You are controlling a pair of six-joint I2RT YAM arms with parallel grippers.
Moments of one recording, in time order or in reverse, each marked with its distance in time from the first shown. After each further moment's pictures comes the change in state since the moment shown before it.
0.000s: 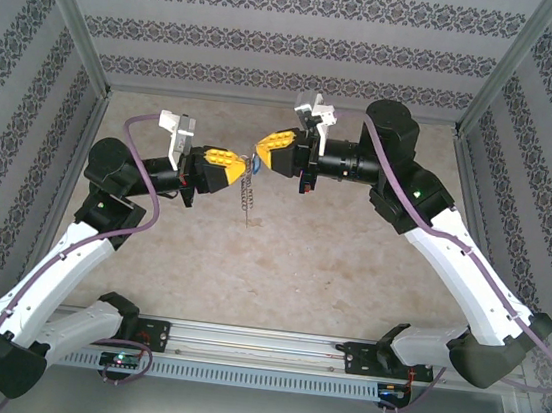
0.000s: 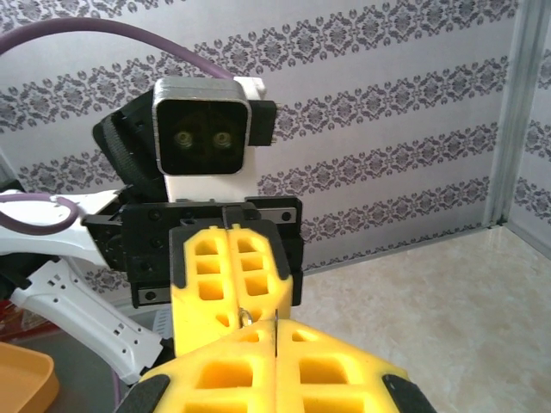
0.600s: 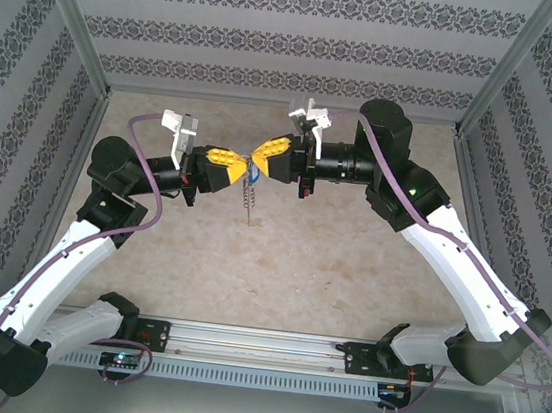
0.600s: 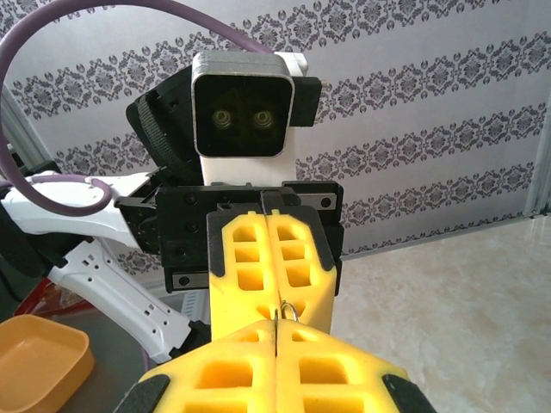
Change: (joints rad) left arm 0.000 0.013 0.000 0.000 0.001 0.003; right arm -0.006 0.016 0.000 -0.022 -0.068 -0.004
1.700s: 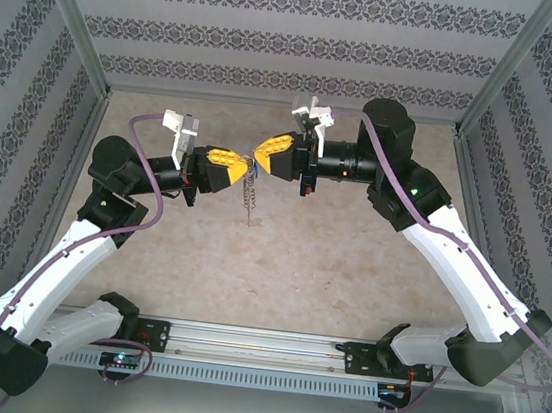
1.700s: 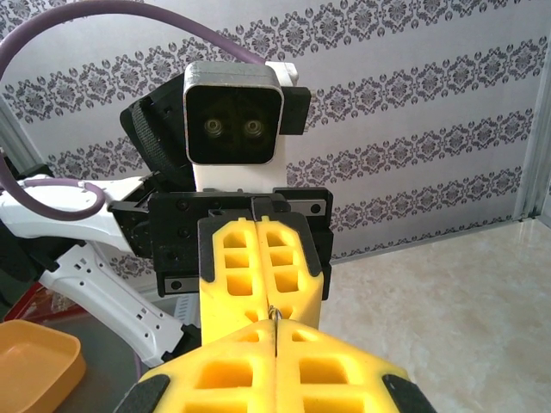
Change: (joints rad) left arm 0.000 0.004 0.000 0.000 0.008 0.000; right arm -0.007 -0.004 -0.003 0.008 0.002 0.000
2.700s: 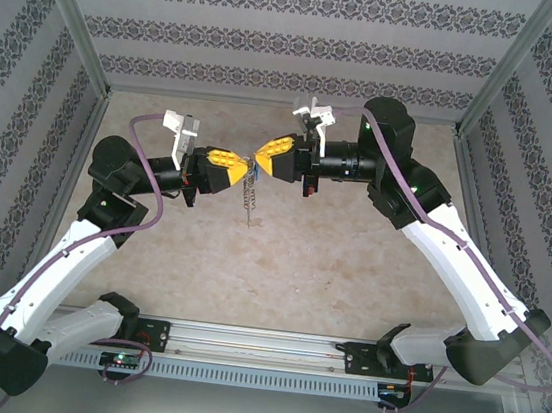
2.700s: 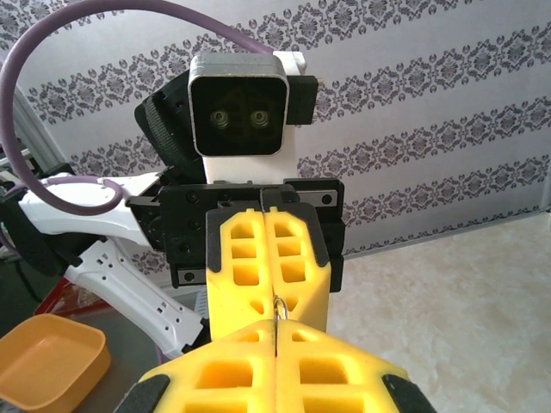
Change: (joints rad) left arm 0.000 0.000 0.000 0.000 0.011 0.000; right arm -0.019 0.007 -0.005 -0.001 -0.070 0.027
